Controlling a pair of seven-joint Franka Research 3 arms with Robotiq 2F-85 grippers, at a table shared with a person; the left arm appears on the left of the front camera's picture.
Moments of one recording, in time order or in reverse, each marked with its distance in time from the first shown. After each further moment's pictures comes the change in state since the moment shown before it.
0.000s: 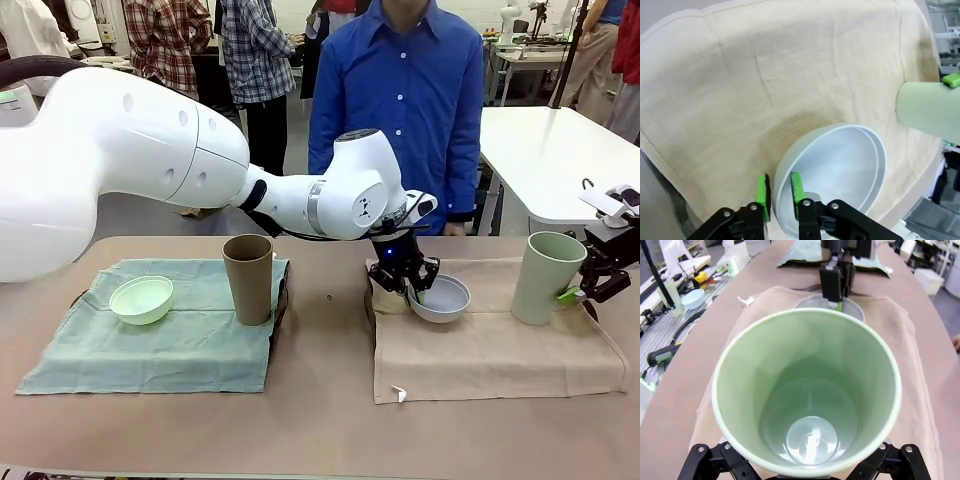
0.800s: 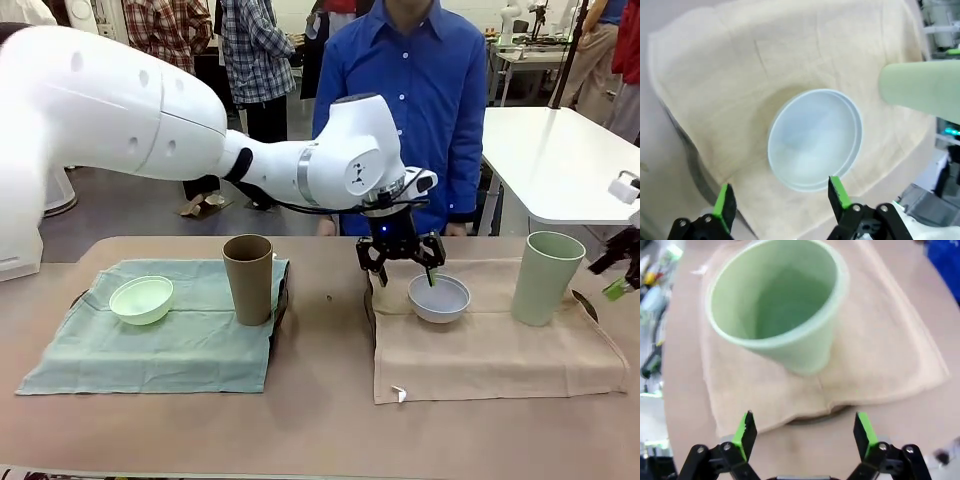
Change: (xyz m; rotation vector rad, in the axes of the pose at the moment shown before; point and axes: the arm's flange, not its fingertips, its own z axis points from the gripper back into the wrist) left arm -0.015 -0.012 0.062 0.036 0.020 -0.014; right arm 0.025 0.046 0.074 -0.258 0.379 -0.395
